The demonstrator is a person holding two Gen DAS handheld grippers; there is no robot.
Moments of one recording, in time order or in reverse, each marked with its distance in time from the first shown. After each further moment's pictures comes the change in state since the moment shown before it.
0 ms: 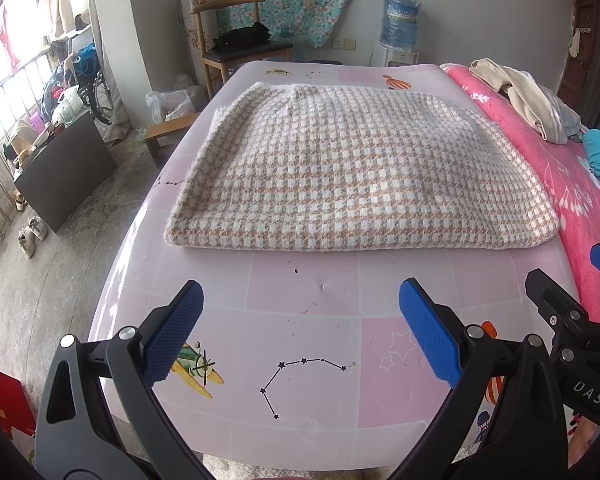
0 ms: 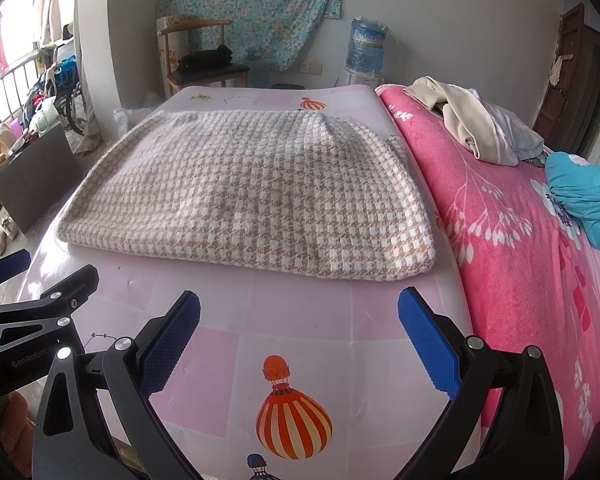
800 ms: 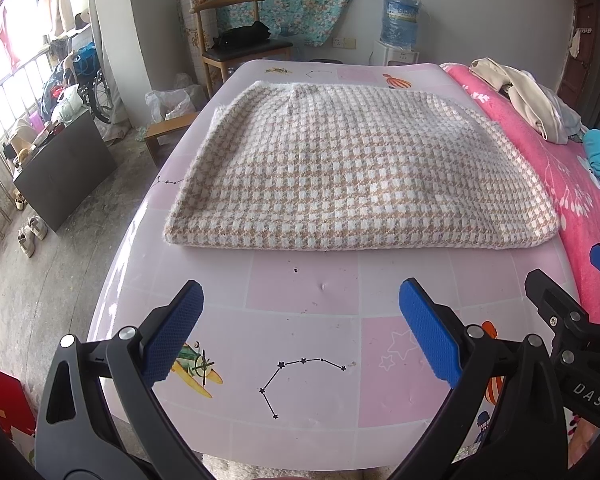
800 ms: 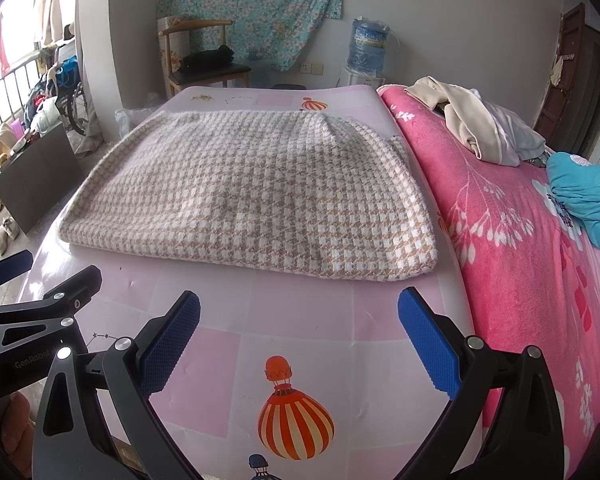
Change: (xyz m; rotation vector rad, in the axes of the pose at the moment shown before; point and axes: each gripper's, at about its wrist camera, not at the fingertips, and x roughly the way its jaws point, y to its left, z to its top) left arm 0.000 0.000 0.000 0.001 0.001 0.000; right arm 0.001 0.002 0.000 -0.001 -0.001 0.003
